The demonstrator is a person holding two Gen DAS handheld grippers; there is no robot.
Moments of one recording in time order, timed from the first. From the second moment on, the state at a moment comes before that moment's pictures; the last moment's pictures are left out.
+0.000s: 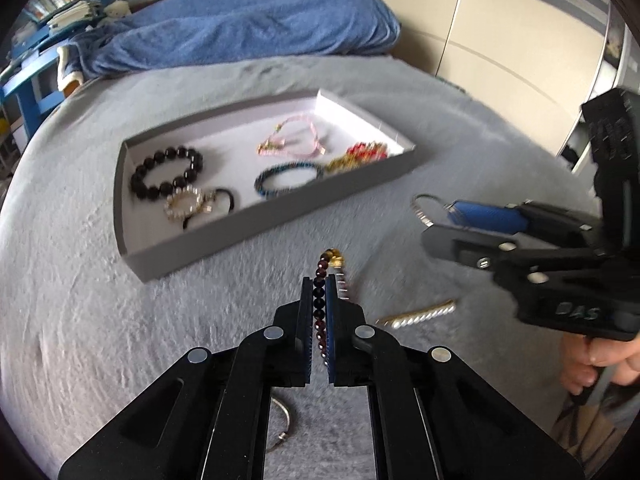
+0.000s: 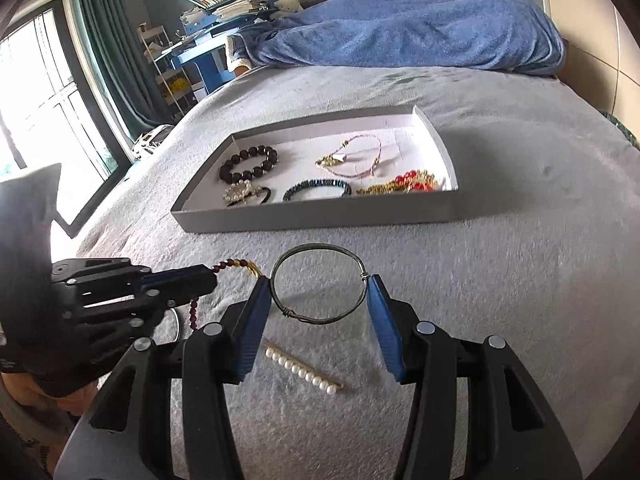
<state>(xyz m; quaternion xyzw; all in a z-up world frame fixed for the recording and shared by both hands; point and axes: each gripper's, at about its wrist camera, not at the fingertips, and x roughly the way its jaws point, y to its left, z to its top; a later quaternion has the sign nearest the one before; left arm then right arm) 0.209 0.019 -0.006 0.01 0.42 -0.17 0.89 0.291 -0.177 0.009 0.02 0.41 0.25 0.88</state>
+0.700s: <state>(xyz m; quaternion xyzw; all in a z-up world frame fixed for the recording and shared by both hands) 0.272 0.035 0.046 -0.02 0.35 -0.17 0.92 0.375 -0.163 0.031 -0.01 0.38 0.26 0.89</state>
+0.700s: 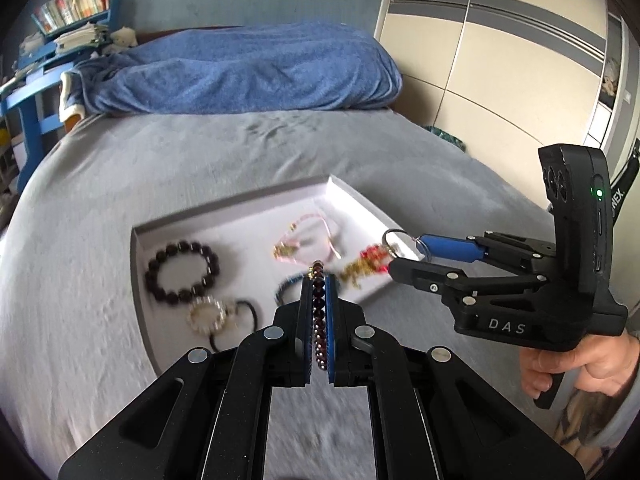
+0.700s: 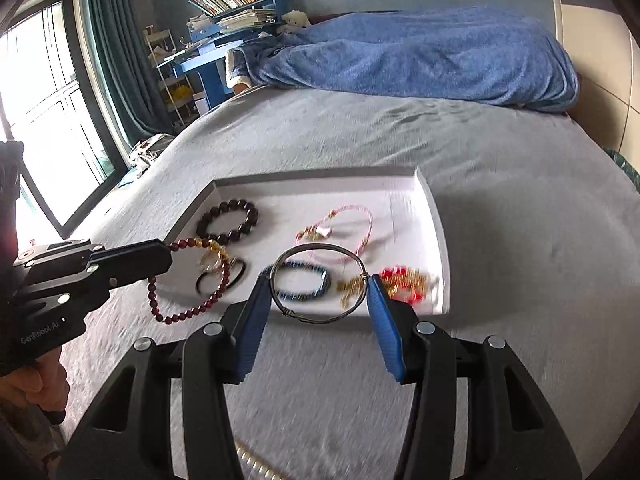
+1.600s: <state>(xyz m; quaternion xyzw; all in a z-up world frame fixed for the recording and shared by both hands) 0.388 0.044 -0.008 -0.05 0.40 -0.16 0.90 0.494 -0.140 -0.030 -0.04 0.44 0.23 0.87</state>
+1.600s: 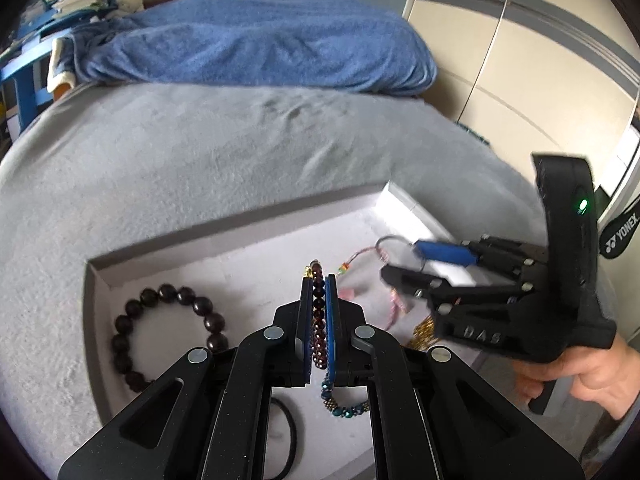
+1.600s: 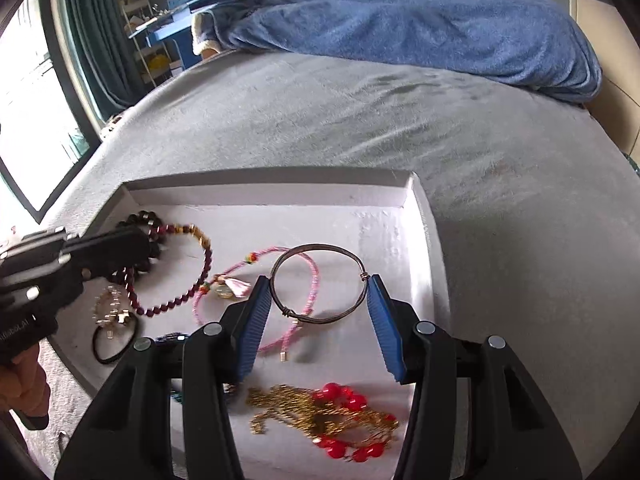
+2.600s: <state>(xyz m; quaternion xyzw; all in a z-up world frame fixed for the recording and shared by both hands) 0.360 0.045 0.011 -0.01 0.36 -0.09 0.93 0.472 -0.143 0.000 -0.03 0.39 0.24 0.89</state>
